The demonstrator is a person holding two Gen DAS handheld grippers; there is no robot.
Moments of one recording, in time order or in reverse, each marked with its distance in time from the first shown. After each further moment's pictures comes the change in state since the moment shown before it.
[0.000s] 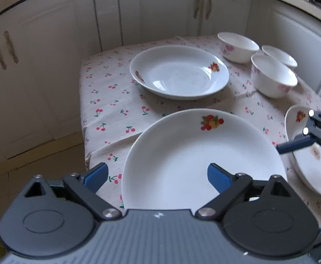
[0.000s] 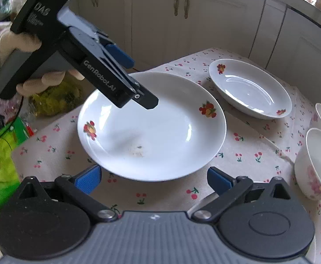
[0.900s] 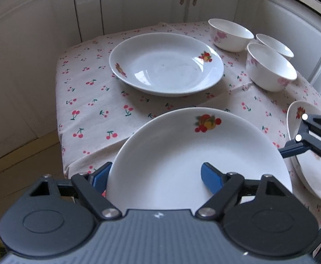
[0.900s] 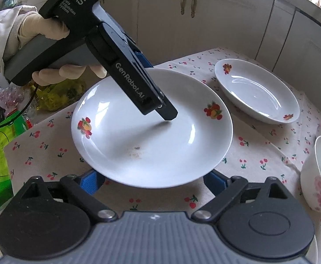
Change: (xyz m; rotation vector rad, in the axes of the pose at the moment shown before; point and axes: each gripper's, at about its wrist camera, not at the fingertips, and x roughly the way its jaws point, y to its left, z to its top) left arm 0.033 0.000 0.020 0.030 0.068 -0.081; right arm 0.011 -0.003 0.000 -0.029 -0.001 0.020
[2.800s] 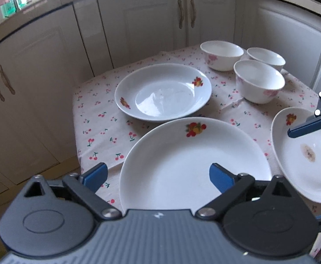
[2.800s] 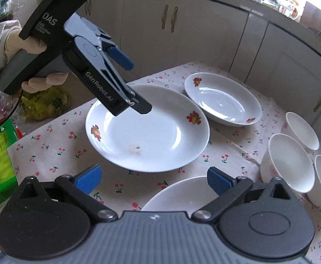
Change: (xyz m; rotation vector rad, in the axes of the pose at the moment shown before) left arm -0.050 -0.039 -0.002 0.076 -0.133 0.132; right arm -0.062 -0.003 -0.012 0.020 -0.068 -0.109
